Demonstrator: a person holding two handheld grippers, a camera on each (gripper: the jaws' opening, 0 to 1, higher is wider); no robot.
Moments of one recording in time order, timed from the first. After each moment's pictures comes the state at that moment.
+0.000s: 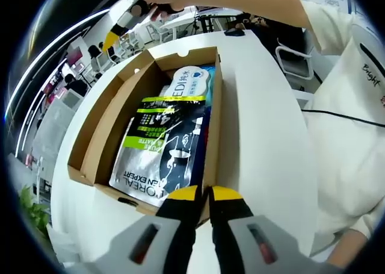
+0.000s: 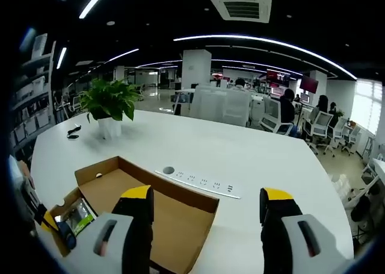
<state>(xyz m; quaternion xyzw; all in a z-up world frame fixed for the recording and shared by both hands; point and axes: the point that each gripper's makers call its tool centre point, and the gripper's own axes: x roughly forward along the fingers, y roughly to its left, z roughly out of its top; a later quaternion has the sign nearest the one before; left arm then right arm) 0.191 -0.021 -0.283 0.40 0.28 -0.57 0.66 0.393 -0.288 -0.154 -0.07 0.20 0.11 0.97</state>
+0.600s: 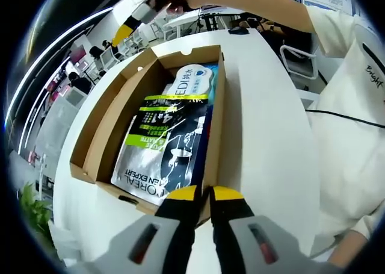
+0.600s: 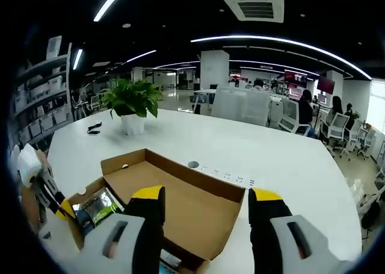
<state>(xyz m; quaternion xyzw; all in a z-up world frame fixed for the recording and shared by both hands) 0.192 -0.021 -0.284 0.41 0.29 -0.55 0.67 0.362 -0.251 -0.158 -0.07 0.19 0.19 0.96</state>
